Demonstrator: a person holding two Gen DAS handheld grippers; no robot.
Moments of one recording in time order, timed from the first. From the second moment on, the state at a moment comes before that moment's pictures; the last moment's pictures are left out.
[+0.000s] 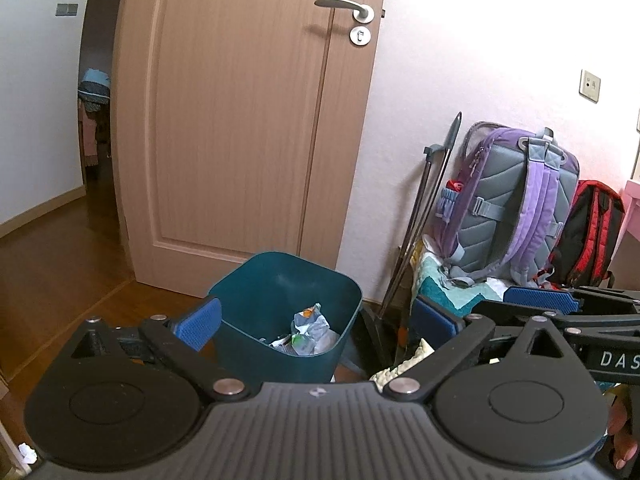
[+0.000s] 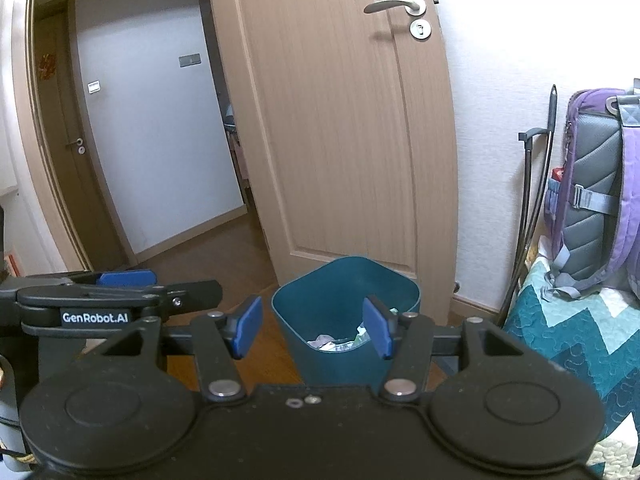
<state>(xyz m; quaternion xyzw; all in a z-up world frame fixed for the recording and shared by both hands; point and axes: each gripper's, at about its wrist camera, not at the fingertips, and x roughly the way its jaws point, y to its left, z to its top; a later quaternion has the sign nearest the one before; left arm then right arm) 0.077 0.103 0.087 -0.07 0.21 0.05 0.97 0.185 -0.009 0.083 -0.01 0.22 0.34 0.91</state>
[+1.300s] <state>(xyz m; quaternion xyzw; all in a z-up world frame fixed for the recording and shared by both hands) 0.061 0.091 0.093 -0.06 0.19 0.06 0.98 0.175 -0.015 0.089 0.00 0.21 0.35 0.91</state>
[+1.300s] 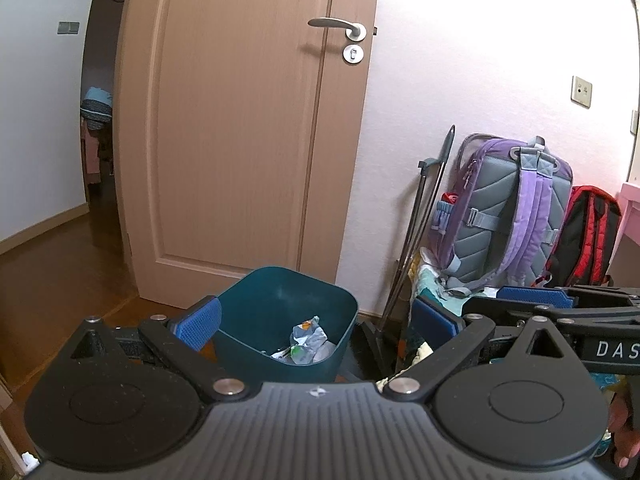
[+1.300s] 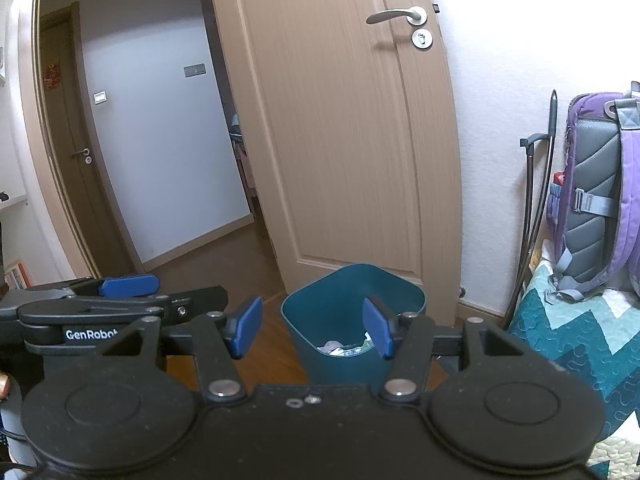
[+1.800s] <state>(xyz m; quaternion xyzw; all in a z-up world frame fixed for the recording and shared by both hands) 0.059 0.092 0.091 -0.06 0.19 0.05 0.98 0.176 -0.016 0.087 0.00 0.21 0.36 0.91</state>
